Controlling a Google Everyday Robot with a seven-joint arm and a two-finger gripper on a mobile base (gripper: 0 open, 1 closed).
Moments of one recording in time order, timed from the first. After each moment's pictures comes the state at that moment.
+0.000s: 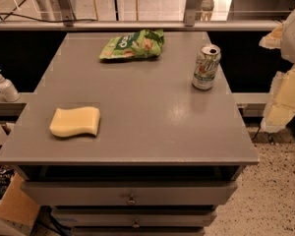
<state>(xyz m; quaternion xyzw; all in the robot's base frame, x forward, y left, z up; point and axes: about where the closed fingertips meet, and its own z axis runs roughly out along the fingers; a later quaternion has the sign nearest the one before) 0.438 -0.217 0.976 -0.60 0.78 -0.03 0.16</state>
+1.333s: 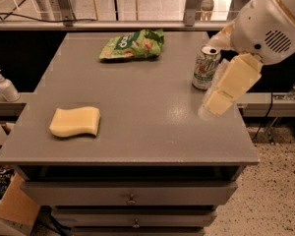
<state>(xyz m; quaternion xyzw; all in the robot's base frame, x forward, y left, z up) 0.444 -0.115 0.986 -0.59 0.76 0.12 0.24</state>
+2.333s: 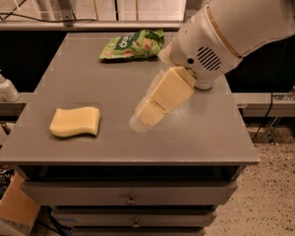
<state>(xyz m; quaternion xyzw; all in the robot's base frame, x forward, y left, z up) 0.426 -0.010 0.980 -0.56 0.75 0.22 0.28</state>
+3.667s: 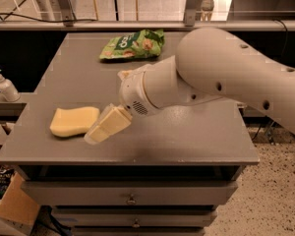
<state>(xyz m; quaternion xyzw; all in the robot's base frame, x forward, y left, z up) 0.483 0.088 0.888 -0.55 0.70 0.23 0.40</state>
